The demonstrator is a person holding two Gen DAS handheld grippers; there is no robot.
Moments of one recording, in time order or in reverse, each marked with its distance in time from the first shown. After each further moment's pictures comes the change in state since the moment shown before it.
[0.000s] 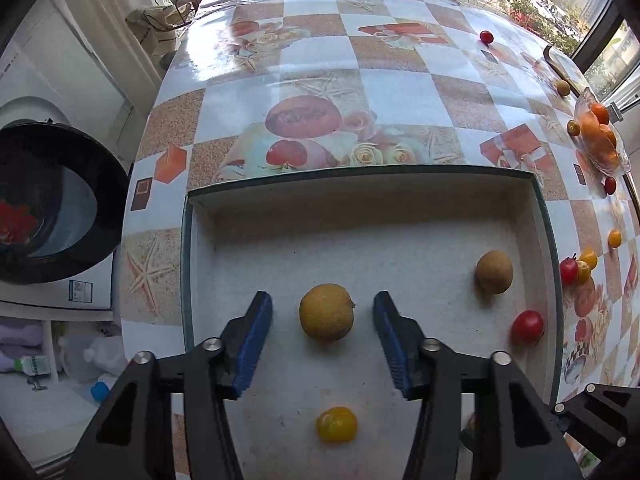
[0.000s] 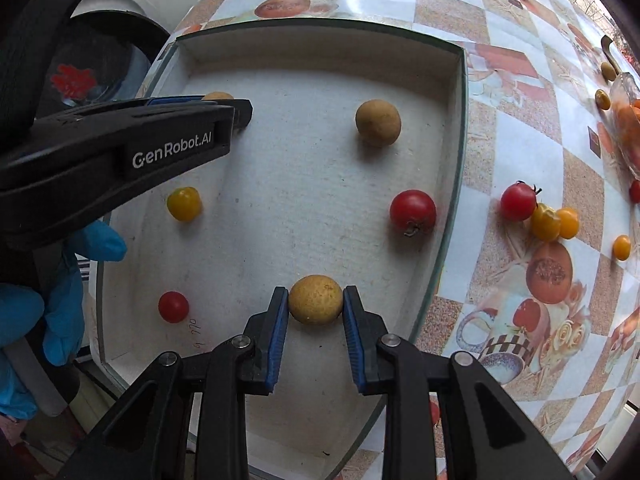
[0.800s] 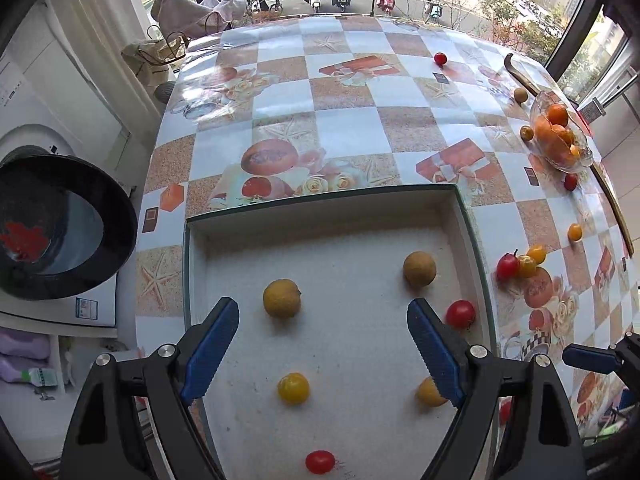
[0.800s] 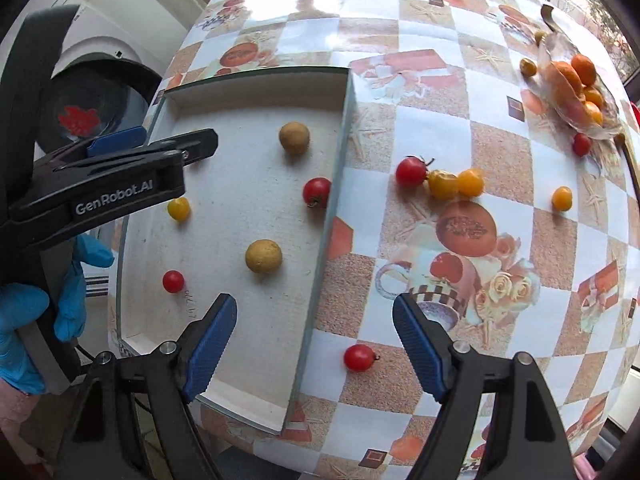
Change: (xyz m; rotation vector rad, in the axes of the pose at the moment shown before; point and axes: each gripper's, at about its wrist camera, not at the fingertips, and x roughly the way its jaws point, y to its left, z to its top) left arm -0.057 -0.038 -0.008 0.062 -0.077 -0.019; right arm -0.066 -0.077 -0.045 0.197 -0.055 0.044
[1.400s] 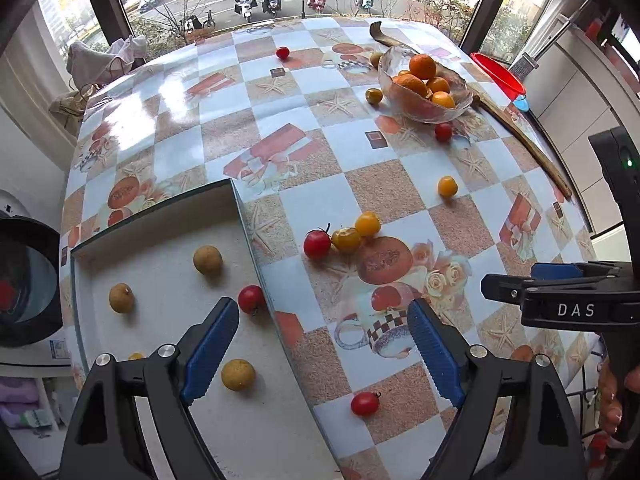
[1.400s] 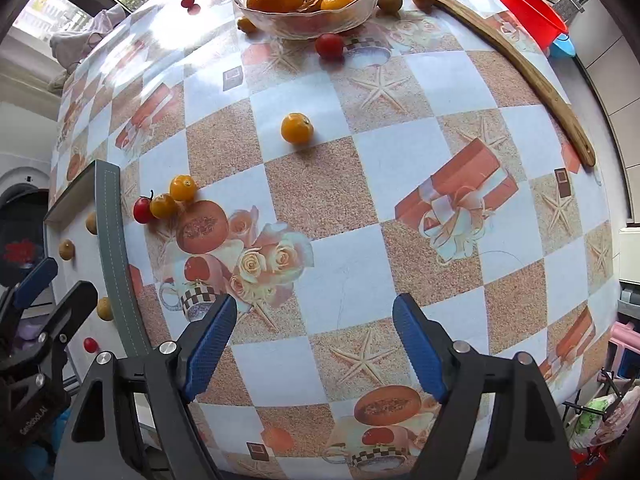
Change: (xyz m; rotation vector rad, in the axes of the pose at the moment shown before) left arm -0.025 -0.143 -0.027 0.184 -0.001 -0.121; right arm -0.026 -0.175 -0.029 0.374 -0.030 -0.083
